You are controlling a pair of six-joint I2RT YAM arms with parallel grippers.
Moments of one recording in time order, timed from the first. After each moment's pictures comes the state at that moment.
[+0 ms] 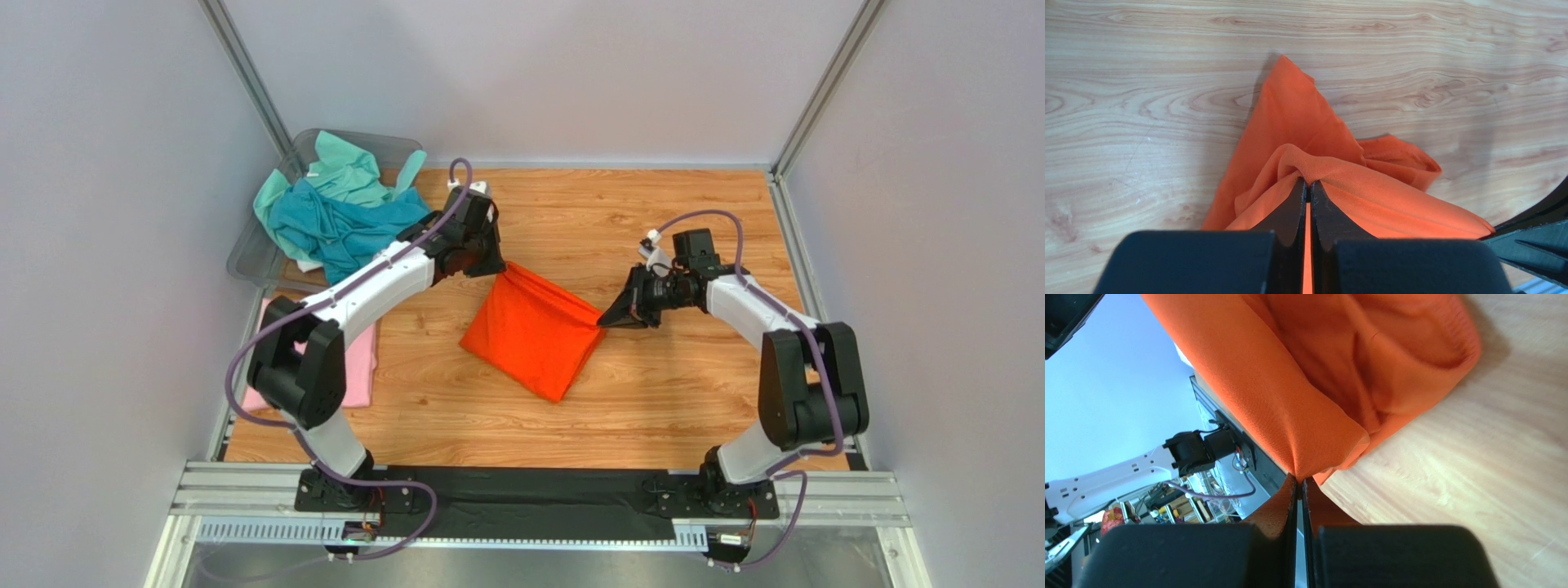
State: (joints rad) left arm -0.53 1.66 1.31 -0.43 -0.02 -0.59; right arm 0.15 1.53 0.93 -0.44 -0.84 0.51
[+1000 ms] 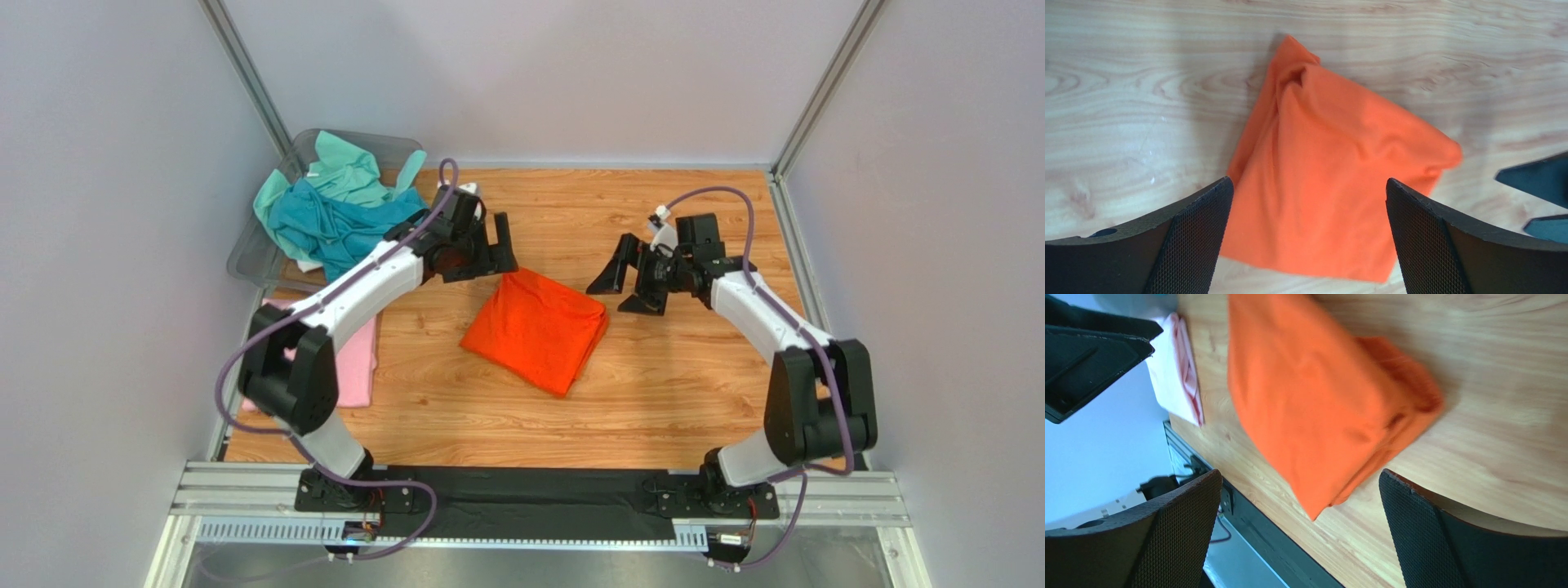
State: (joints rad) left arm -0.50 1.69 1.34 -0.50 0.04 -0.58; right arm 0.16 1.53 1.01 -0.39 -0.66 0.53
